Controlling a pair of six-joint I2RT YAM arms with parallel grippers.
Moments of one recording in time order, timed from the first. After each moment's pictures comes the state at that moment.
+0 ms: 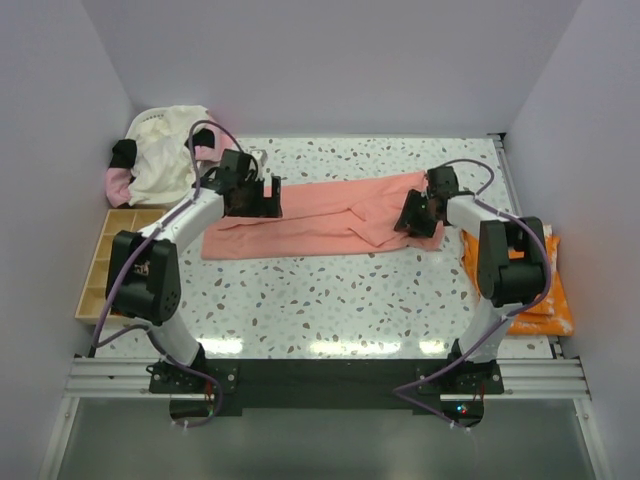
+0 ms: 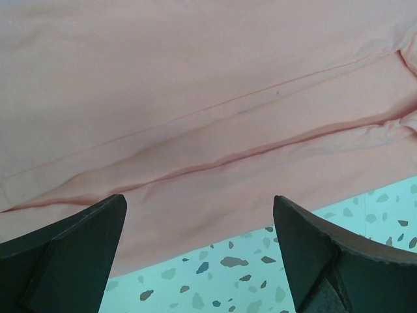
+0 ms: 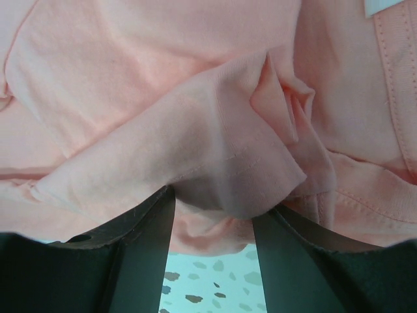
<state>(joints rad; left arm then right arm) -0.27 1.71 1.26 -0.46 0.11 -0.23 0.09 1.82 1.12 -0.37 -0.18 0.46</state>
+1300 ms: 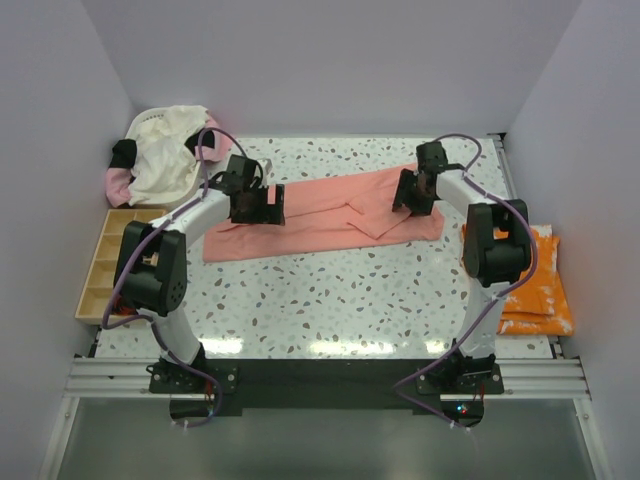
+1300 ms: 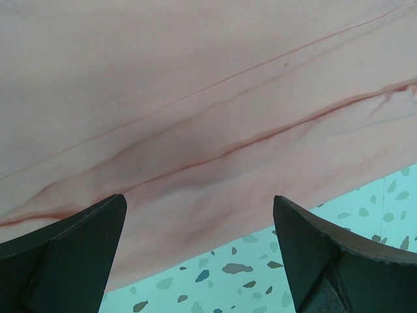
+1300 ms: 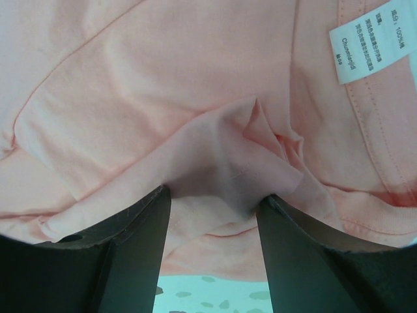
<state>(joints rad) -0.28 1.79 1.25 -0.45 0.14 -0.22 0.13 2.02 1.49 -0.54 -0.06 0.40</state>
